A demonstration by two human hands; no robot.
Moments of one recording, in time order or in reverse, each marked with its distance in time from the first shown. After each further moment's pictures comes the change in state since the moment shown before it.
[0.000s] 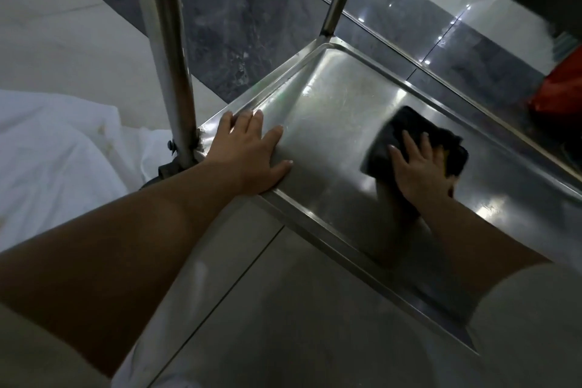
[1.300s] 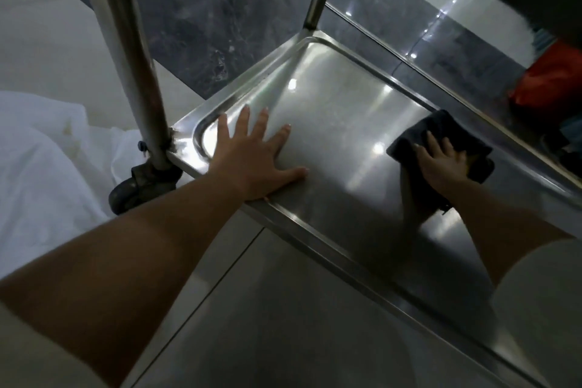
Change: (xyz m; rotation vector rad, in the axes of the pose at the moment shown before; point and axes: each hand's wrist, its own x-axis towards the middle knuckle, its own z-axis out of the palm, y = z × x) left_hand 0.020 0.042 0.006 -0.127 -0.026 -0.023; right_hand 0.066 0.090 -0.016 -0.170 -0.174 0.074
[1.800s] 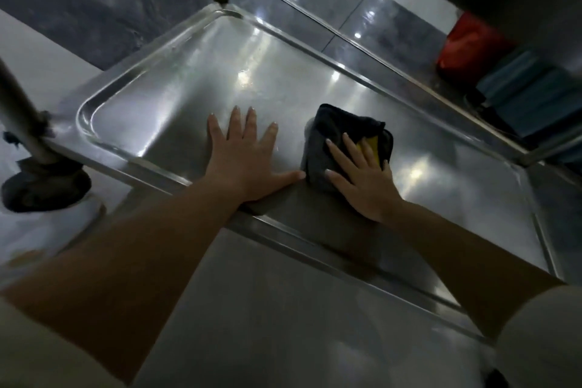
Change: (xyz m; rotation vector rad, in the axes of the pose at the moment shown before) left_hand -0.003 0.120 0.028 0.048 0.010 0.088; right_hand -0.138 0.023 0.035 0.016 0.147 -0.387
